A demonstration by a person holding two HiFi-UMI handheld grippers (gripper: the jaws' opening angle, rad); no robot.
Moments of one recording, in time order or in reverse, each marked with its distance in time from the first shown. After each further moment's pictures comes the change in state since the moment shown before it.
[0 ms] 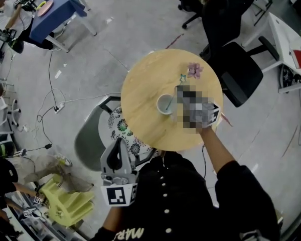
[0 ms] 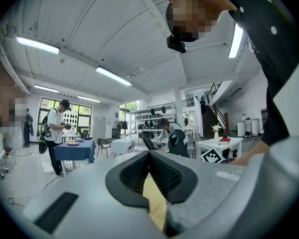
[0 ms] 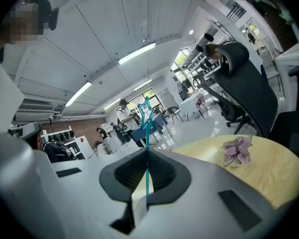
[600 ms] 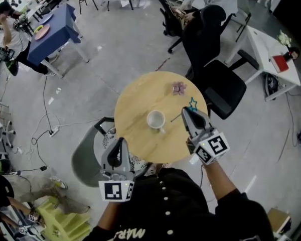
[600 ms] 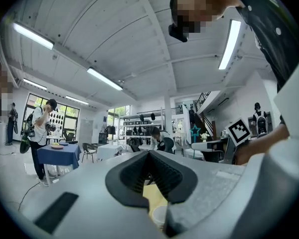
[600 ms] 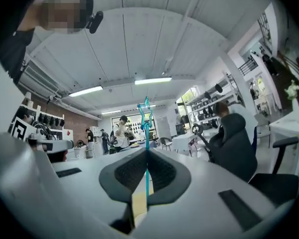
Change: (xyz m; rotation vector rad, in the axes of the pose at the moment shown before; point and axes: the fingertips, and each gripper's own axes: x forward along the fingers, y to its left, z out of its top) left arm 0.004 -0.026 0.024 0.040 -0.016 -0.163; right arm -0.147 0.121 0.124 -0.337 -0.282 -0.137
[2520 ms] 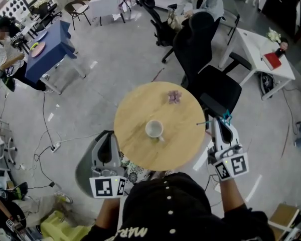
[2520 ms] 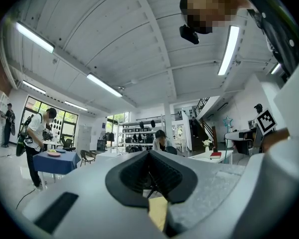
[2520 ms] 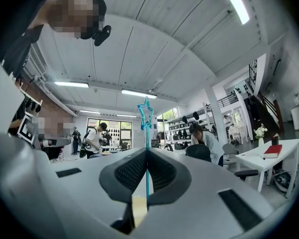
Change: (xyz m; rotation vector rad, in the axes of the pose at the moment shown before) left arm 0.034 0.034 0.064 -0.039 -0.130 0.006; right arm -0.105 -0.036 0.092 -0.170 -0.144 -0.303
